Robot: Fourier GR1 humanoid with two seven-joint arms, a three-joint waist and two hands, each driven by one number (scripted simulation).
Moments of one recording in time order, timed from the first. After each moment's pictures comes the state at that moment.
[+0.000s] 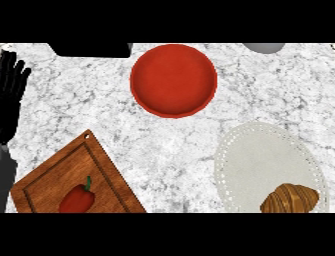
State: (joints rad) left arm -0.29 0.32 0.20 -1.46 0.15 0.02 -0.03; right arm -0.80 -0.80 -0.20 -0.49 0.96 0.13 -0.58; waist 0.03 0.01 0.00
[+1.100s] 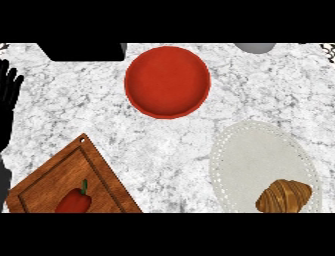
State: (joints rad) left arm -0.23 0.31 0.21 -1.52 0.14 0.03 0.00; right arm -1.14 -0.54 -0.29 -0.78 0.66 0.58 -0.30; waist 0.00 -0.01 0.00
